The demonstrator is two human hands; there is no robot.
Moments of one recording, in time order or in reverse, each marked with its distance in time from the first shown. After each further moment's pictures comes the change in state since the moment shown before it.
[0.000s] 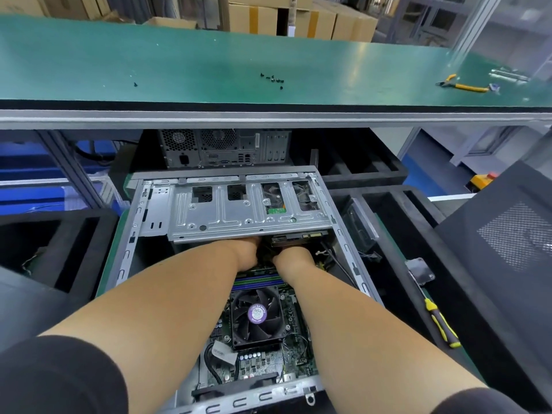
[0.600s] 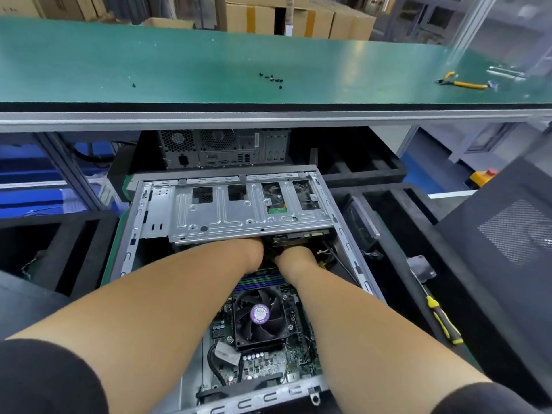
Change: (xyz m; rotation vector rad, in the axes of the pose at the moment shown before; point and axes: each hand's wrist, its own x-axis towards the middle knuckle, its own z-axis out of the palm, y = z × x) left_hand -0.010 0.018 -0.007 0.127 -0.066 -0.110; right_hand 0.000 0.004 0.006 0.372 0.062 0.142
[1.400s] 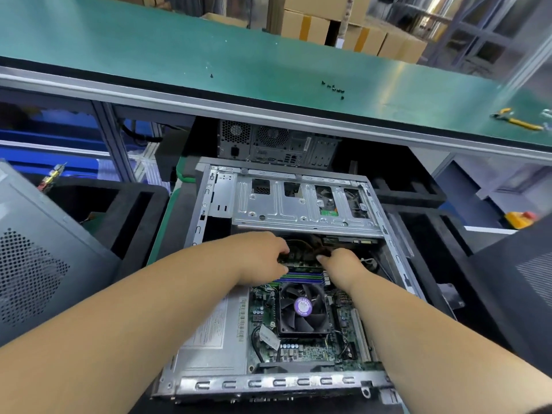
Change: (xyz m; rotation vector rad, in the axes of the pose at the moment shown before) left_hand -0.095 -0.069 -0.013 -0.215 0.057 0.255; right_hand -0.027 0.001 -0.012 0.361 0.057 0.115
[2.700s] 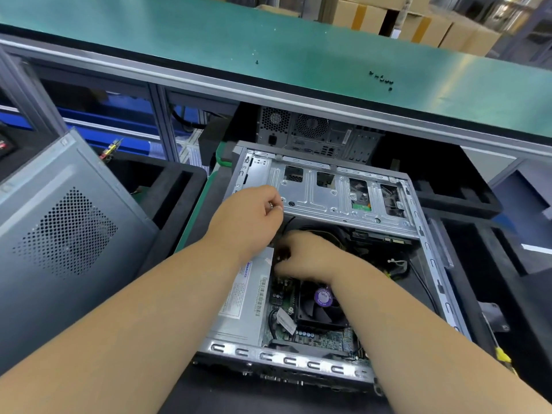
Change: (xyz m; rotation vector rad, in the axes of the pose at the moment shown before) left_hand -0.029 -0.027 0.015 -0.512 0.839 -0.210; right_hand -0.039 -0.087 0.022 -0.194 -0.178 -0.722
